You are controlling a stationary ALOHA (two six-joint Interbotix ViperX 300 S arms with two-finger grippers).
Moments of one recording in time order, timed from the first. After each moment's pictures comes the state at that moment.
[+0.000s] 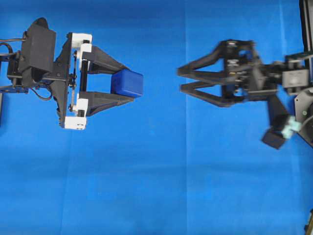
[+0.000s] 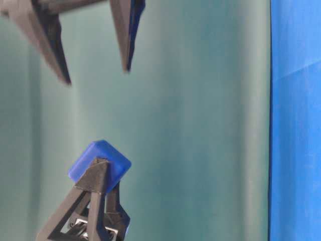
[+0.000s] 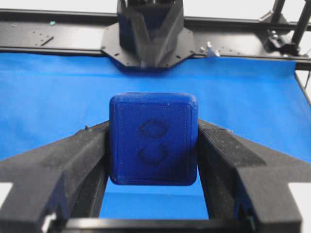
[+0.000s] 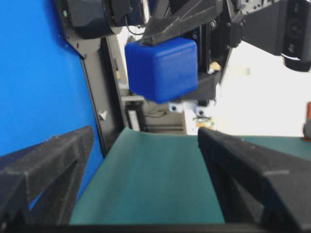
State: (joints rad) left arm -0.01 -0.38 0.77 0.01 -0.29 -0.05; right arm -0.06 -0.42 0.75 -0.61 -0.25 -0.68
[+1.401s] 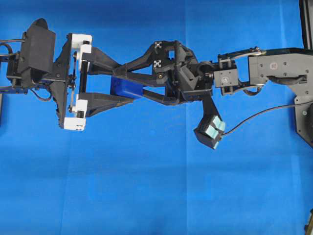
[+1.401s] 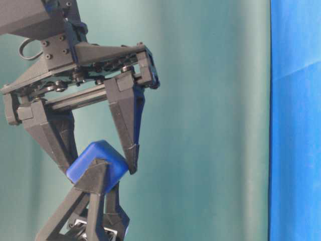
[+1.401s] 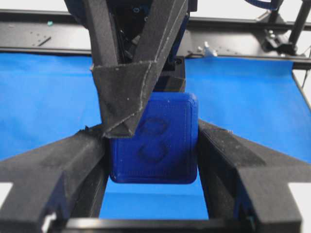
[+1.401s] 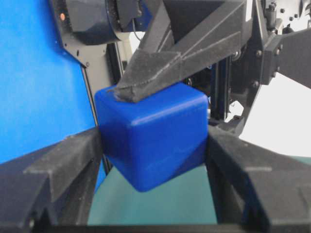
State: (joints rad) left arm -0.01 -0.38 0.77 0.01 -0.29 -0.05; right arm -0.04 -0.12 0.47 -0.61 -0.20 -0.67
